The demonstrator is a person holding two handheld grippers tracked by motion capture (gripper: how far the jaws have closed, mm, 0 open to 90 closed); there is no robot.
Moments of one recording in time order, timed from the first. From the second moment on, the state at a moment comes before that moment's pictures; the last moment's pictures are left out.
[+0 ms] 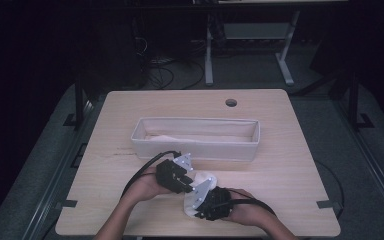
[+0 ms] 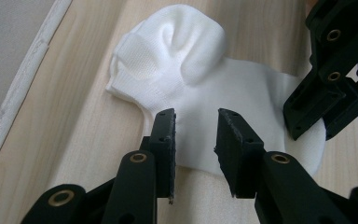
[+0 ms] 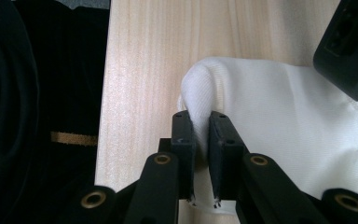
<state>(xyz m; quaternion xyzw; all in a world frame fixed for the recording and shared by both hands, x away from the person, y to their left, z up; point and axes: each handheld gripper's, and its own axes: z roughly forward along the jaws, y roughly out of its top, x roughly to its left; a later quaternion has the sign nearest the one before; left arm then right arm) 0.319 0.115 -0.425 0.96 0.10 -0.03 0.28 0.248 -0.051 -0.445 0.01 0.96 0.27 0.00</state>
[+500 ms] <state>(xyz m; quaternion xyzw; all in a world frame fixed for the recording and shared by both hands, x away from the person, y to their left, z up) 0.313 0.111 -0.429 0.96 0.08 -0.05 0.28 0.244 -0.058 -0.429 0.02 0.96 0.27 0.00</state>
